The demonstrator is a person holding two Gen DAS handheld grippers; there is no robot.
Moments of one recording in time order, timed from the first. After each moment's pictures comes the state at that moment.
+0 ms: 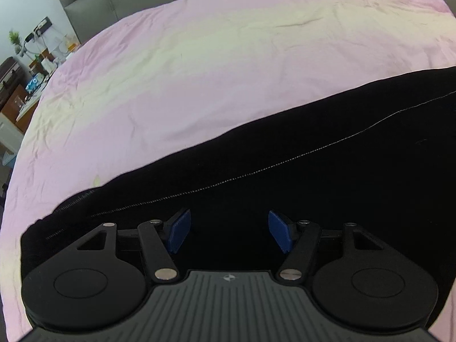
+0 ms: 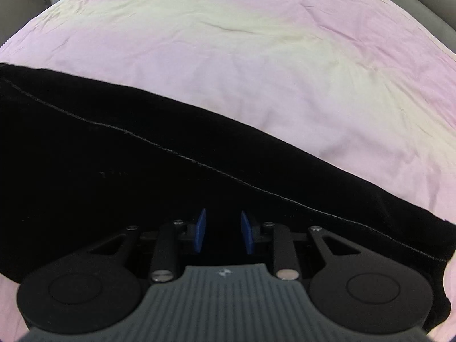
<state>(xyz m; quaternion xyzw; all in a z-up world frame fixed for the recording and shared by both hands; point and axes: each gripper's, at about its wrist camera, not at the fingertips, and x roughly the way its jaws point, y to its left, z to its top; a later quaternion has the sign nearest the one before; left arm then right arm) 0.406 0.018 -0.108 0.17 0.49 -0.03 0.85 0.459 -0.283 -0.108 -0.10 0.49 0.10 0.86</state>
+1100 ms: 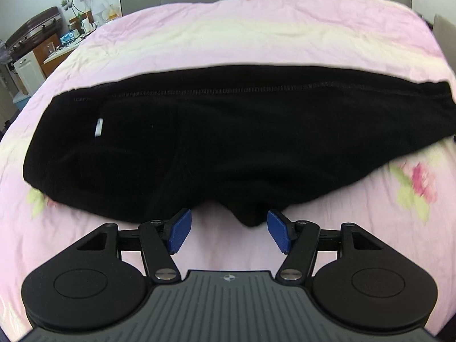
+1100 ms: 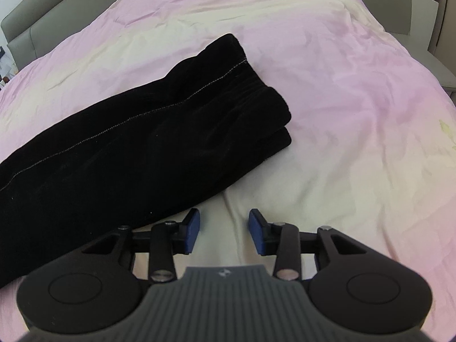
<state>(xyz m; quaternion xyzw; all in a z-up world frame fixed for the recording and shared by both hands) 0.235 0.003 -0.096 0.06 0.46 0.01 0.88 0.350 -0.473 -0.135 0.13 0.48 -0.08 0.87</state>
